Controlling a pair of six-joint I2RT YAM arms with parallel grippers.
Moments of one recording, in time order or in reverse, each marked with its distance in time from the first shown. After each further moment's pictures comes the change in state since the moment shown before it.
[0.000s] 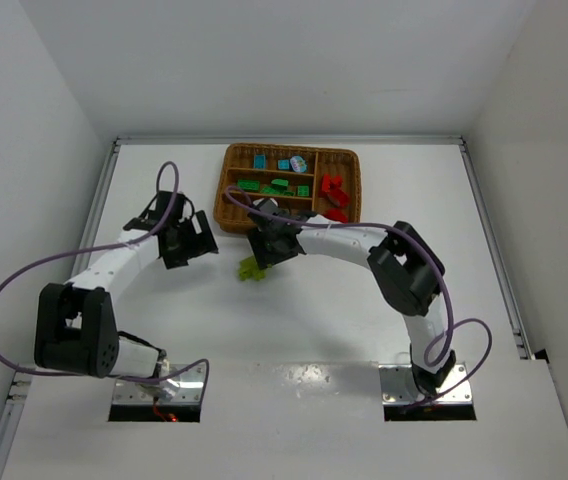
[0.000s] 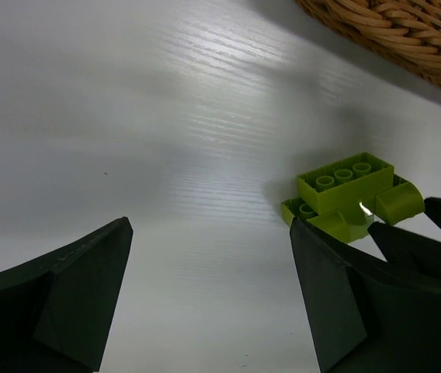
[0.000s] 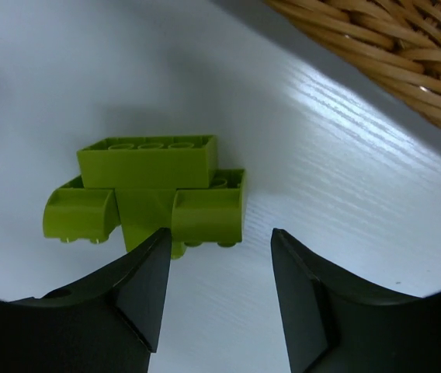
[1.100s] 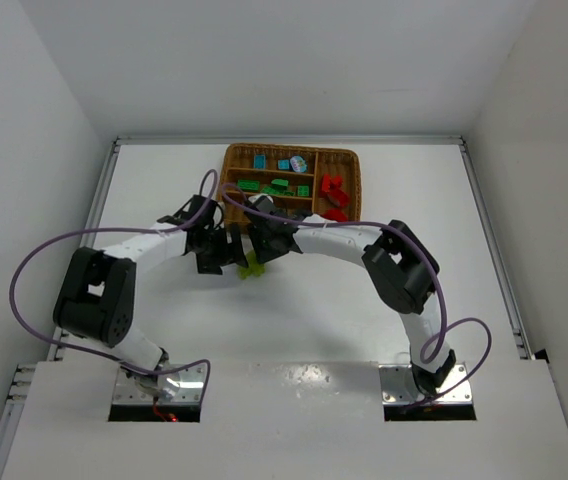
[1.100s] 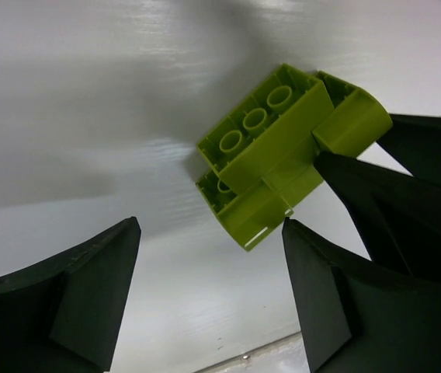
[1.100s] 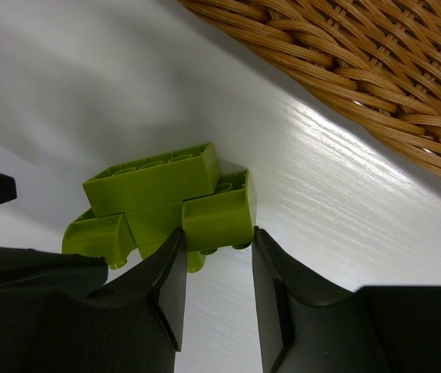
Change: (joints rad) left arm -0.158 0.195 0.025 0.077 0.197 0.016; right arm 0.000 0.043 0.037 0.064 0.023 -0.025
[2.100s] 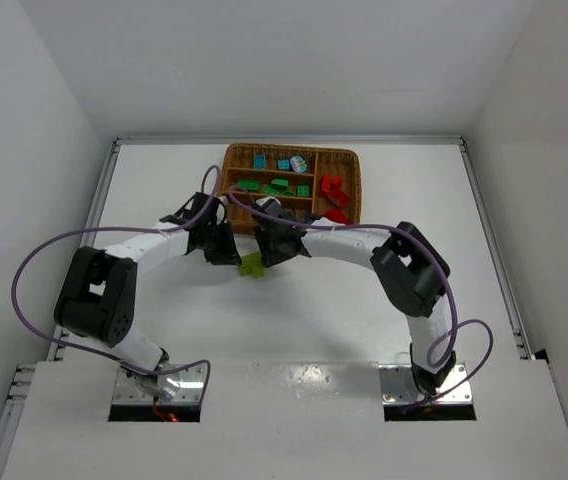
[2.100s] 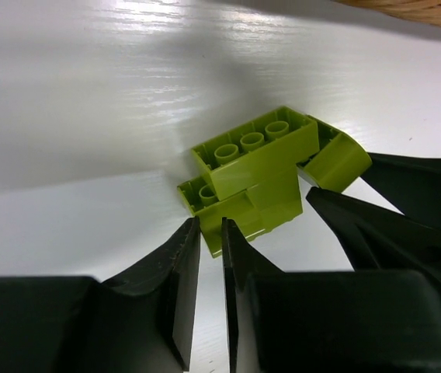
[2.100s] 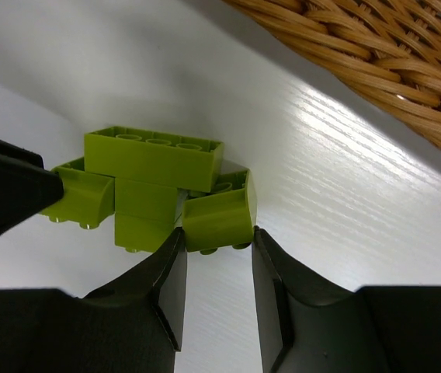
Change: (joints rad) left arm -0.021 0.013 0.010 0.077 -0.030 -0.020; right arm -0.011 -0.064 -0.102 0.037 -0.011 0.007
